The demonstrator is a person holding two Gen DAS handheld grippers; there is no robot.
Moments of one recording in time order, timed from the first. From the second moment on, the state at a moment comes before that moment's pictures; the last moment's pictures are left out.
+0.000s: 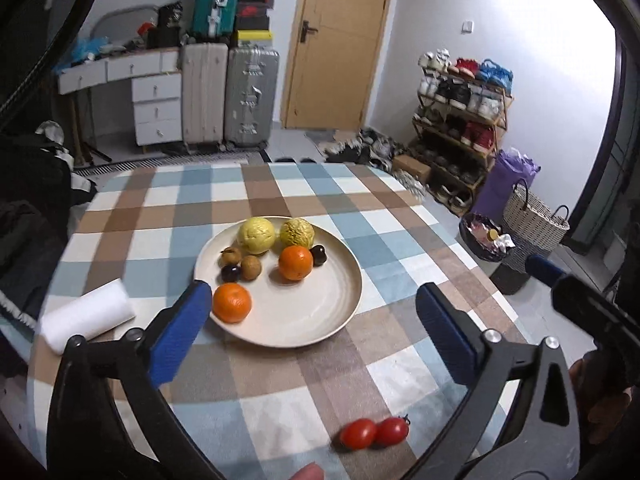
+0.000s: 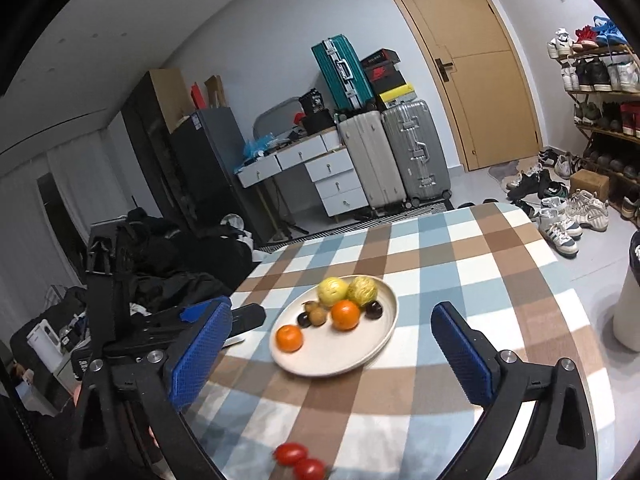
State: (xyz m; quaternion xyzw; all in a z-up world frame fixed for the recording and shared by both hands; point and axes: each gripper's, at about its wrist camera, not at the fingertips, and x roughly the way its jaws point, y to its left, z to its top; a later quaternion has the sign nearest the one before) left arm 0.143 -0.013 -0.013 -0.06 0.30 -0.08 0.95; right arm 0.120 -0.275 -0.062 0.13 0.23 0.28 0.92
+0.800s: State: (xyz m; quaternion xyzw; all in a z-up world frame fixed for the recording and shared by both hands) left arm 0.044 0.020 -0.099 -0.11 0.34 -0.07 0.93; right arm 0.040 -0.239 -0.143 0.06 0.31 0.25 0.92
